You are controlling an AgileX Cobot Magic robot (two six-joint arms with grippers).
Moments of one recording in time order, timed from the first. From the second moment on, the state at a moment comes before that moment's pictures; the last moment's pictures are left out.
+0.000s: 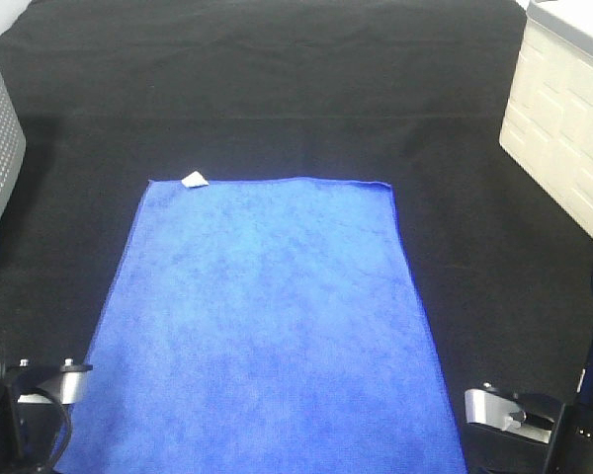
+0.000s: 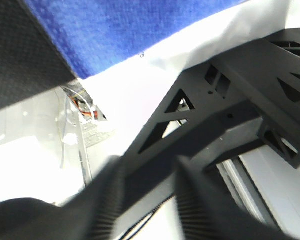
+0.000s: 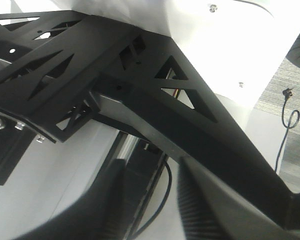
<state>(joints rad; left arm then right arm) -0.41 1.80 -0.64 -0.45 1.04 0.19 0.30 1.83 -0.47 0.59 1.05 -0.30</state>
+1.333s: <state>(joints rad) -0.41 1.63 -1.00 -0.29 1.21 0.11 0.30 1.52 -0.90 0.51 1.11 -0.22</state>
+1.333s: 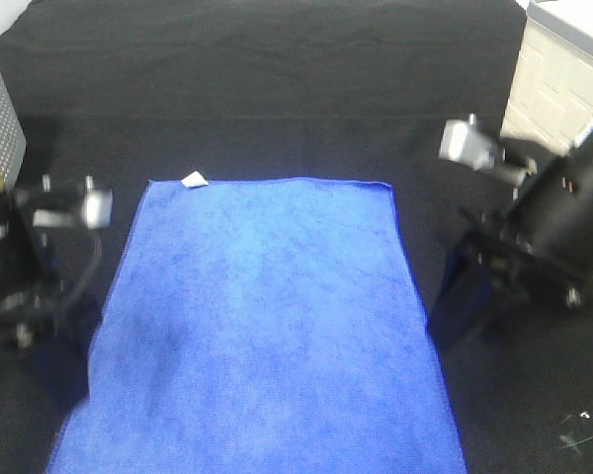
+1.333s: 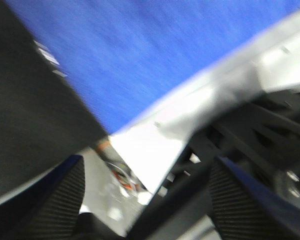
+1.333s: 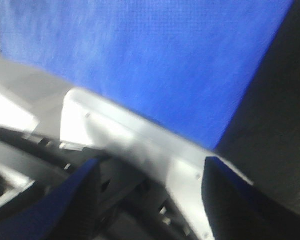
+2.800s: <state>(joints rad) -0.16 2.30 -1.87 -0.04 1.04 -0.04 0.12 2.21 -1.75 0.31 1.05 -0.15</state>
